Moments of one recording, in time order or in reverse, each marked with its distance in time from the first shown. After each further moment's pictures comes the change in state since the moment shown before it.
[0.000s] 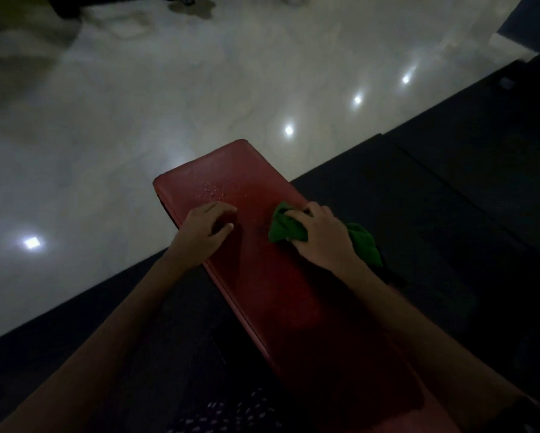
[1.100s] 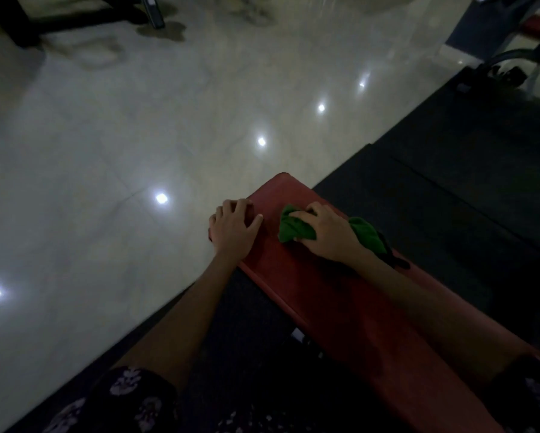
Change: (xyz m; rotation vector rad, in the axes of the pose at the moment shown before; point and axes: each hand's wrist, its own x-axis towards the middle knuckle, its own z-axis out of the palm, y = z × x) left_hand 0.084 -0.092 -0.033 0.170 0.085 -0.269; right_hand 0.109 -0.081 0.014 -0.023 -0.009 0.026
